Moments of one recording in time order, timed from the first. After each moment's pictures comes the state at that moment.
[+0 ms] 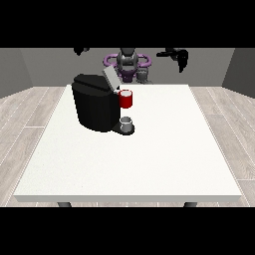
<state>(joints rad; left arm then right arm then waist) -0.51 0.05 0.36 -0.82 -0.19 -0.31 -0.20 -0.18 -0.18 -0.07 -1.46 -0.08 -0.02 0.04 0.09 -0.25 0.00</state>
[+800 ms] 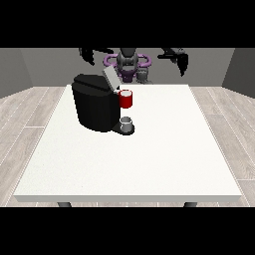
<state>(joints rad) -0.34 0.03 0.26 -1.15 -0.05 -0.29 -0.11 -0.34 -0.17 -0.06 -1.38 -0.06 0.04 0.03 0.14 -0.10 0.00</state>
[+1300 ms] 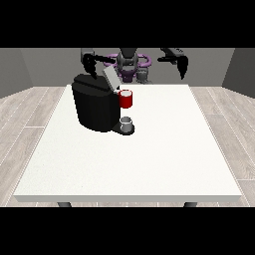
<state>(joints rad) -0.28 0.04 0.20 -1.31 -0.02 -0.25 -0.07 -0.45 -0.16 -0.09 -1.23 -0.05 0.05 -0.02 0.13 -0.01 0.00</state>
